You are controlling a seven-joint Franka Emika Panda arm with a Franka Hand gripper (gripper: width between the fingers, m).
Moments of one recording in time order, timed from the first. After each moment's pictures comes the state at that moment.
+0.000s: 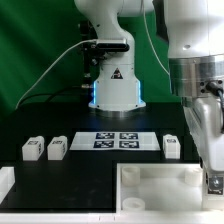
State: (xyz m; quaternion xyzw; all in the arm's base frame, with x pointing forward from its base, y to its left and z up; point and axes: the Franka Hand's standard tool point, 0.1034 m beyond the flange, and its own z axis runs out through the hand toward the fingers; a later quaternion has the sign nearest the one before) arm 0.631 0.112 0.073 -0.68 0.73 0.02 0.06
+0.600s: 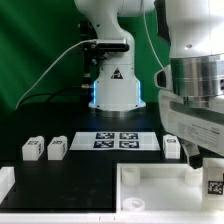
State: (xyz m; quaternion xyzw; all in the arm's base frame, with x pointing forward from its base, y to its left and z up) arm 0.629 0.114 0.073 -0.87 0.49 0.00 0.07
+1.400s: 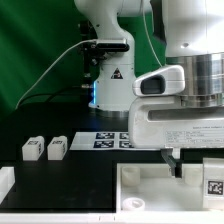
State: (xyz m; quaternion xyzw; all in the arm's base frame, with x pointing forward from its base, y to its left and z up) arm 0.632 0.105 0.073 -0.99 0.15 -0.03 0.05
